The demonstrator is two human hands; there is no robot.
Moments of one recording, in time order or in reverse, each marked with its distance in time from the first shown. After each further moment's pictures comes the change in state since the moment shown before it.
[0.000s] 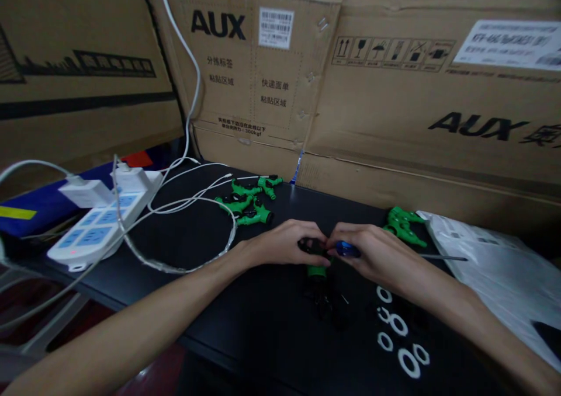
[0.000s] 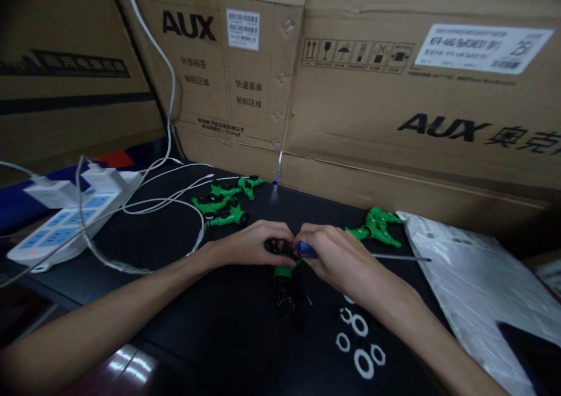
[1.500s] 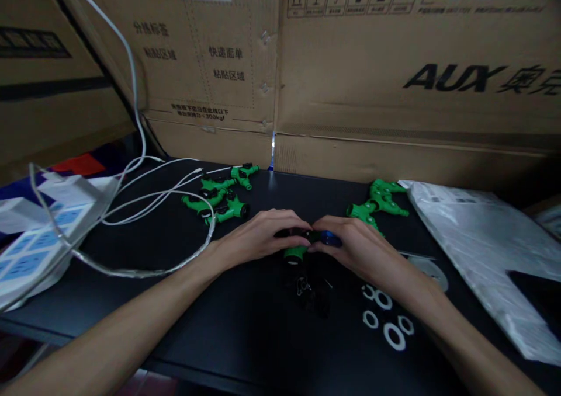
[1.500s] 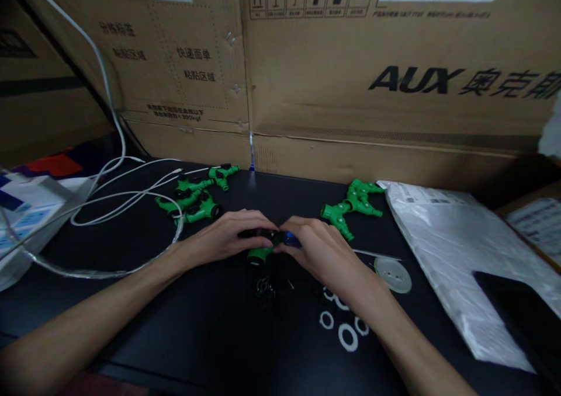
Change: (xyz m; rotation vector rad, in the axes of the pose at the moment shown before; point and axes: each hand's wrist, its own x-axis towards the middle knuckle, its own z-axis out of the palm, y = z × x) left_hand -0.003 -0.007 0.000 0.148 -0.002 0.055; right_hand -0.018 0.011 0.036 0.107 0.102 0.181
